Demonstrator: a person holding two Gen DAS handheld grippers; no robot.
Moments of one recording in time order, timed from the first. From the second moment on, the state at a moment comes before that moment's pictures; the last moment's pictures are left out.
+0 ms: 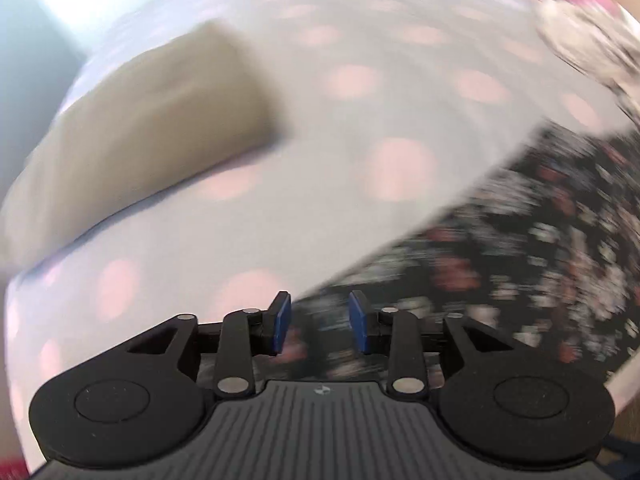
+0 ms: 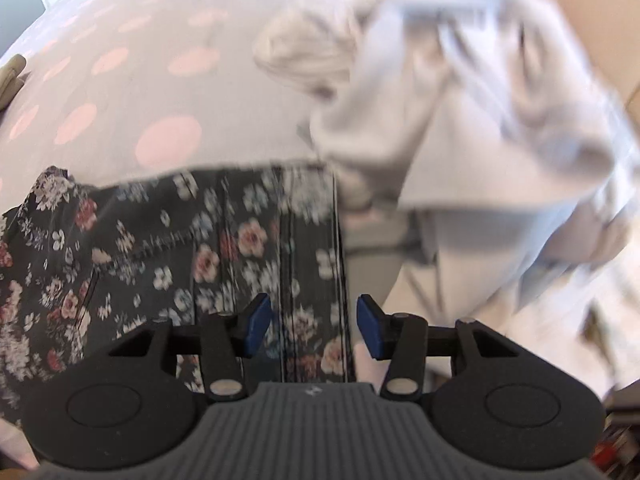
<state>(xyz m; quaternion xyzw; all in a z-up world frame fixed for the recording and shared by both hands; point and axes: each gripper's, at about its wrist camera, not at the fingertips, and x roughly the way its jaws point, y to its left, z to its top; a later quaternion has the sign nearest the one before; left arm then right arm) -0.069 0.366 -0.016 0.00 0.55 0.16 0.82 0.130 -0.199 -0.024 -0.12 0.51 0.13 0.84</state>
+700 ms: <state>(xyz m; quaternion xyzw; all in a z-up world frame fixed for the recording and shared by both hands) -0.280 0.591 -0.060 -0.21 0.48 0.40 0.75 0.114 -0.058 -0.008 -0.17 0.47 0.24 0.83</state>
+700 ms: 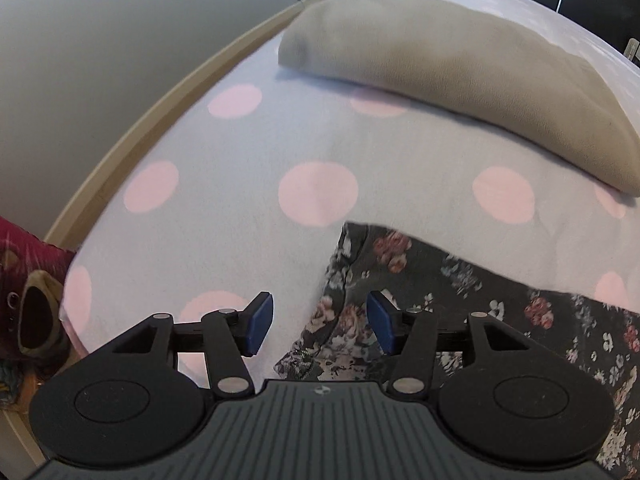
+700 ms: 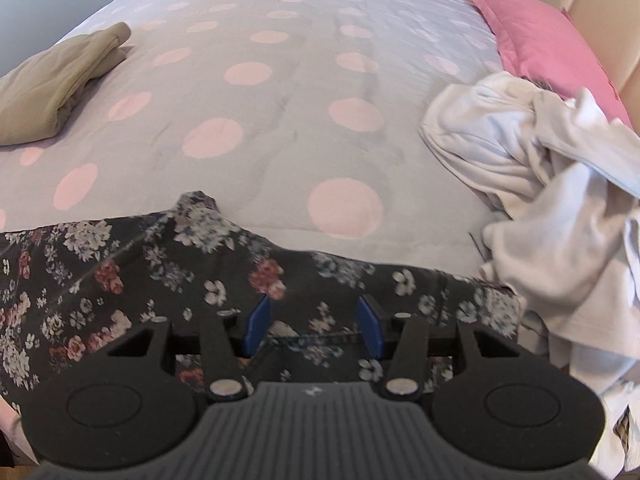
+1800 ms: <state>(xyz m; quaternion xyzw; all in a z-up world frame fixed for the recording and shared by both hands) -0.211 0.470 0.054 -0.17 0.45 0.24 0.84 0.096 -0.042 0.015 -0.16 0.45 0.27 0.84</state>
